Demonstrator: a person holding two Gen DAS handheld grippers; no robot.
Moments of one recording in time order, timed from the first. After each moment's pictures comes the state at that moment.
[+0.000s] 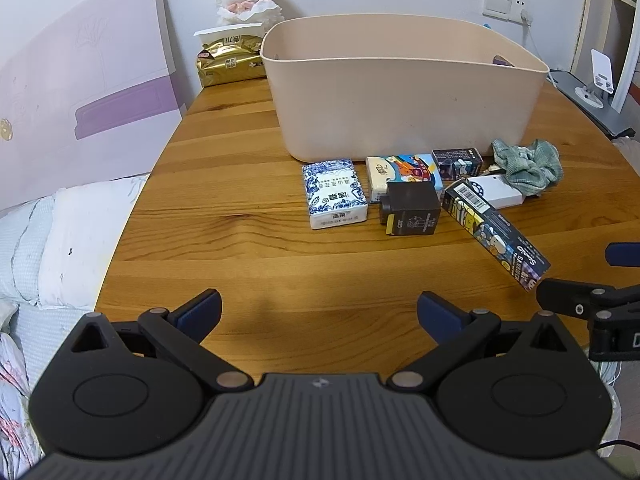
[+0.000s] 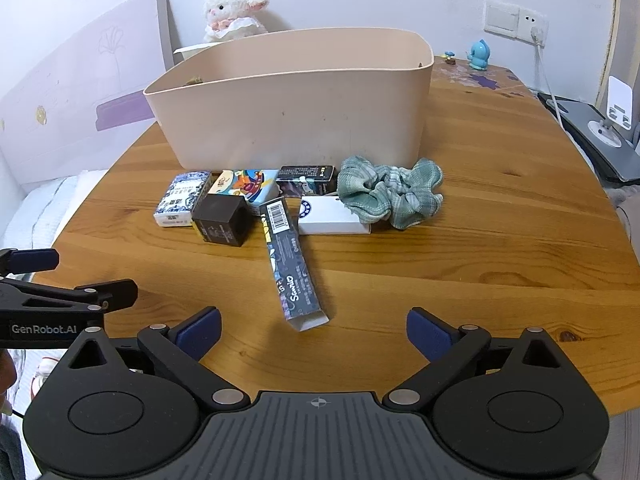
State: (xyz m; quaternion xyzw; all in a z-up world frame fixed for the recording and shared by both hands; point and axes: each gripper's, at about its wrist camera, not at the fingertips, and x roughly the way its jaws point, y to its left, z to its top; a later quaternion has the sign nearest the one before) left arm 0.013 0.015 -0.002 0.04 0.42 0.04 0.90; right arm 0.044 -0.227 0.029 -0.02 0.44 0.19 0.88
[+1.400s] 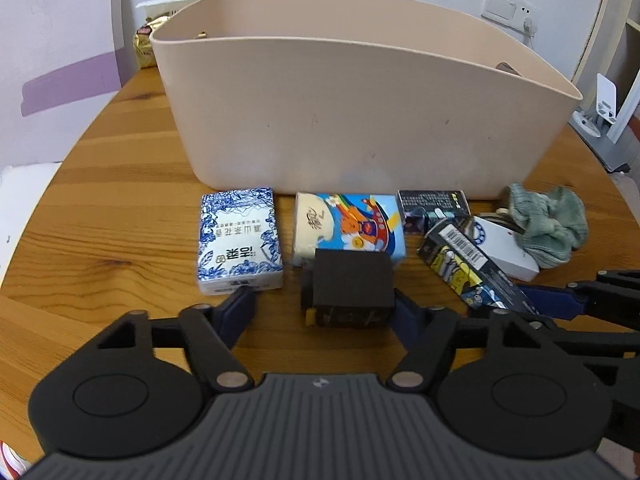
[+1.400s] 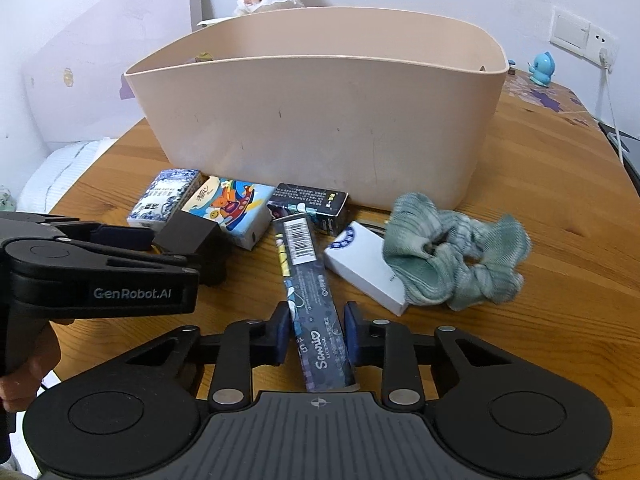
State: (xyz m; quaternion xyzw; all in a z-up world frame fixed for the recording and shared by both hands) left arm 0.108 -0.016 -0.044 -0.03 0.44 0.00 0.90; right arm 0.122 -0.212 0.000 -0.07 0.44 0.26 0.86
